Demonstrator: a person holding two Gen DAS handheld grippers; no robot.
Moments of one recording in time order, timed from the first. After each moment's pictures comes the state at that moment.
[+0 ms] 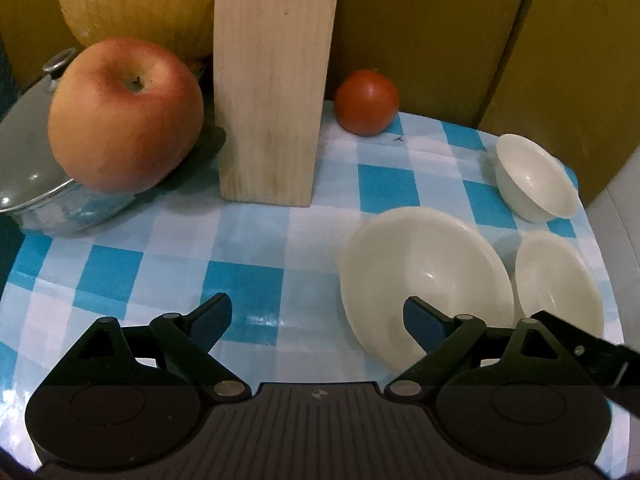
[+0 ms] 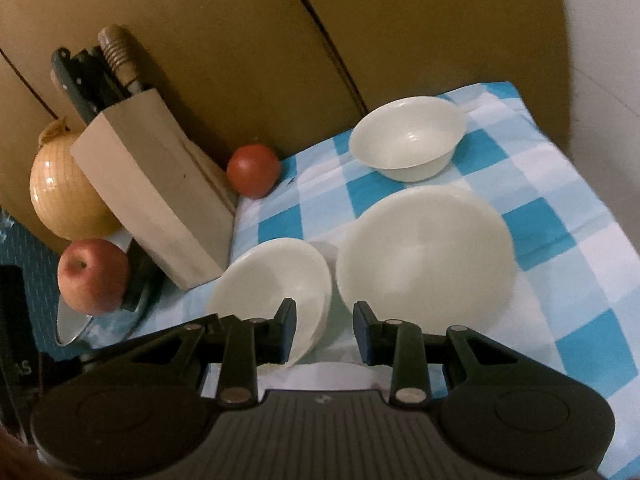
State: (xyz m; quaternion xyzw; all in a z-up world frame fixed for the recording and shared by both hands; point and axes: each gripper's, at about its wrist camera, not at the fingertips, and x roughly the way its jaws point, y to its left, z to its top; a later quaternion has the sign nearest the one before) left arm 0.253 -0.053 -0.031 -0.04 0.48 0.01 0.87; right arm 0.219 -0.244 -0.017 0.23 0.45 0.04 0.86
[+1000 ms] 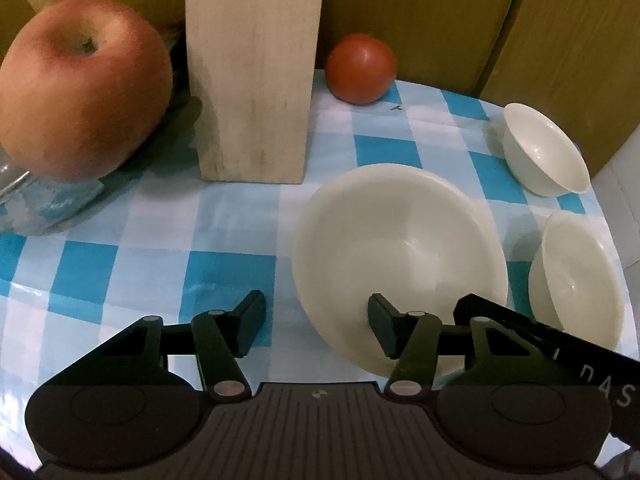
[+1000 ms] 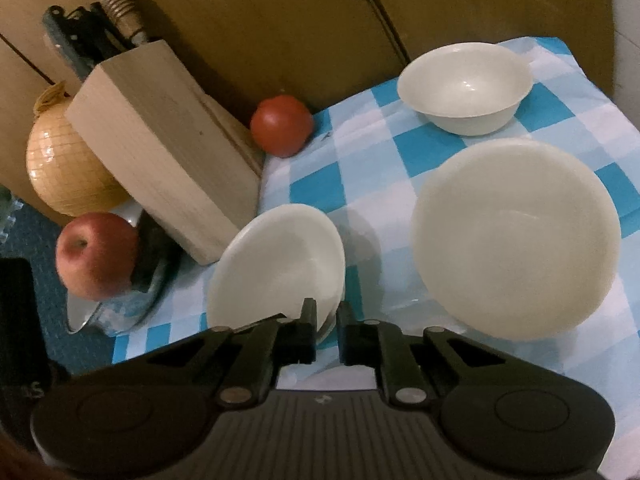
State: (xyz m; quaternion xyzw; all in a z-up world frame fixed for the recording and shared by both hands) left arm 0.266 -0.049 -0.055 -0.03 0.52 -0.01 0.86; right arm 0.245 -0.210 -0.038 0.25 0.48 0.09 0.83
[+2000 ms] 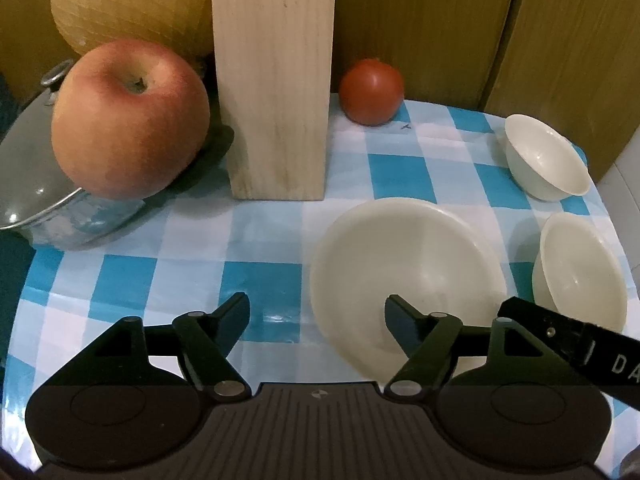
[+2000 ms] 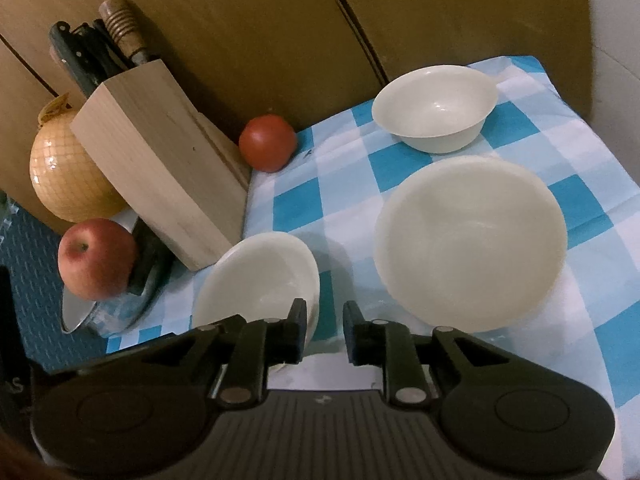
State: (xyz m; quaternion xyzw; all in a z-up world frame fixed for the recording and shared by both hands) left arm 0.252 -0.048 -0.033 0.00 0.49 0.01 0.87; right arm 0.228 -0.228 -0.028 0.24 0.47 0.07 0.85
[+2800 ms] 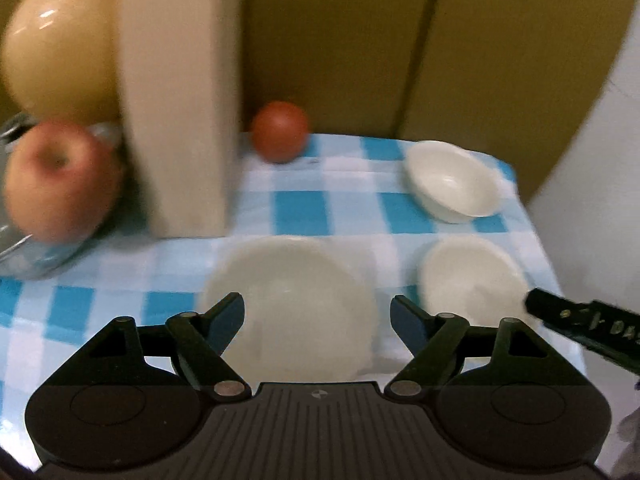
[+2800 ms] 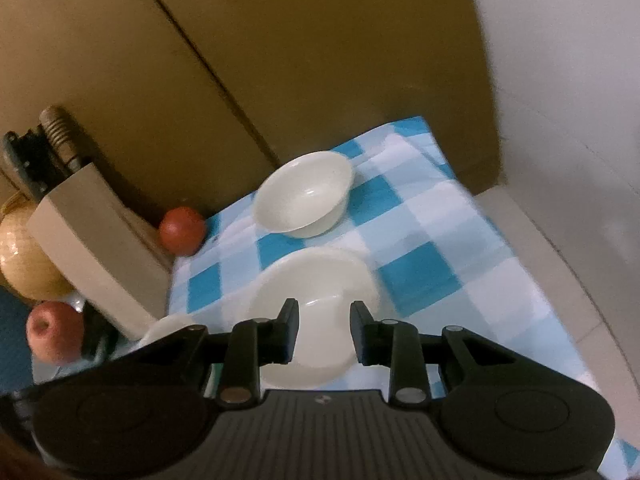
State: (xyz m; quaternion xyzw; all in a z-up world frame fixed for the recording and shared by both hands) left arm 0.246 -0.107 0.001 -0.01 0.46 -0.06 0.89; right arm 0.200 -0.319 -0.006 0.25 0.42 -0.04 0.87
